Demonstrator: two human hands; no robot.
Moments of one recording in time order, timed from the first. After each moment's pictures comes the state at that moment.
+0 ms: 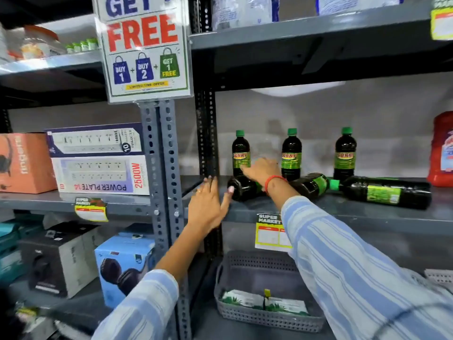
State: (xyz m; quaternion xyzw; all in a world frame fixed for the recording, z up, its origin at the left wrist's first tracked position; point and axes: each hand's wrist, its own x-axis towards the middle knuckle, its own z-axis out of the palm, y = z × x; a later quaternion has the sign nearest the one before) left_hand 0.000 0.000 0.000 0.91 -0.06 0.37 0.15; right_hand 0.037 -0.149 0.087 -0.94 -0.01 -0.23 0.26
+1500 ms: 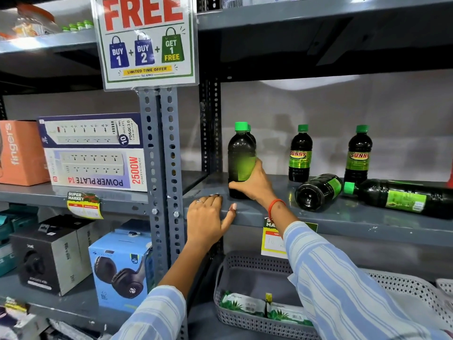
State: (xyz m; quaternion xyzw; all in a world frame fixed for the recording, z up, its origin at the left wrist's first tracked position) left_hand 0.014 0.012 -0.038 0.85 -0.08 0.51 0.06; right_hand 0.070 -0.124 0.039 -0.85 -0.11 -0.23 0.46
